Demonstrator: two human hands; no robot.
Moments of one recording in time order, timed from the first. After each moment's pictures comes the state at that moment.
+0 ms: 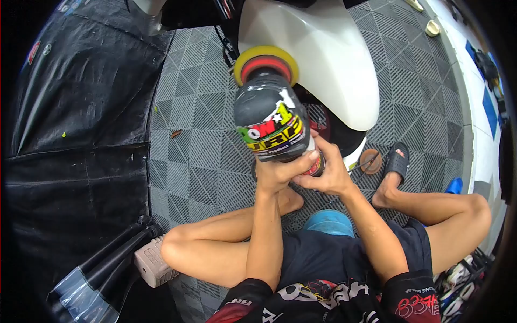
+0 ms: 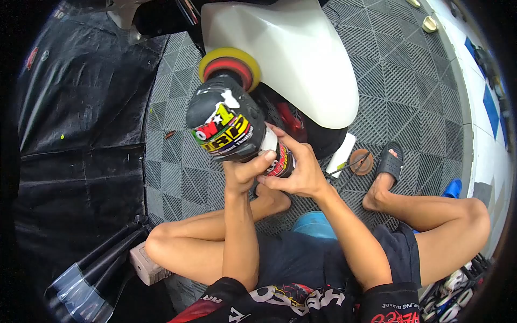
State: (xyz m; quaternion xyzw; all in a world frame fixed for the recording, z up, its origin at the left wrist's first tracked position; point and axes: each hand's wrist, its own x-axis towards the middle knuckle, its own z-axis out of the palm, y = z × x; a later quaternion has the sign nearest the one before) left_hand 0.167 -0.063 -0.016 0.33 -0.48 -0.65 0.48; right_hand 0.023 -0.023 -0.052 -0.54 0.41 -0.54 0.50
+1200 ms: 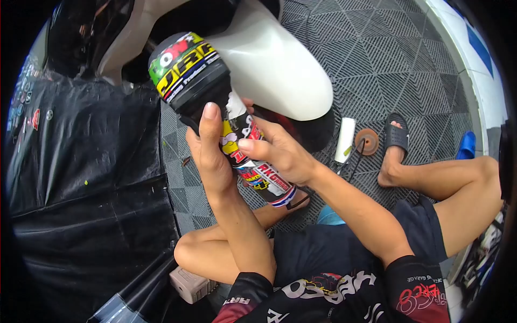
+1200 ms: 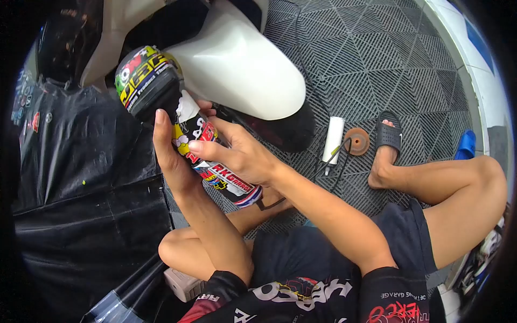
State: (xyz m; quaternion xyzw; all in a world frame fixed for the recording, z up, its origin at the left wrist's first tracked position) left_hand 0.110 -0.081 0.085 0.39 -0.53 -0.56 0.50; right_hand 0.011 -0.031 0.023 -0.30 0.16 -0.63 0.70
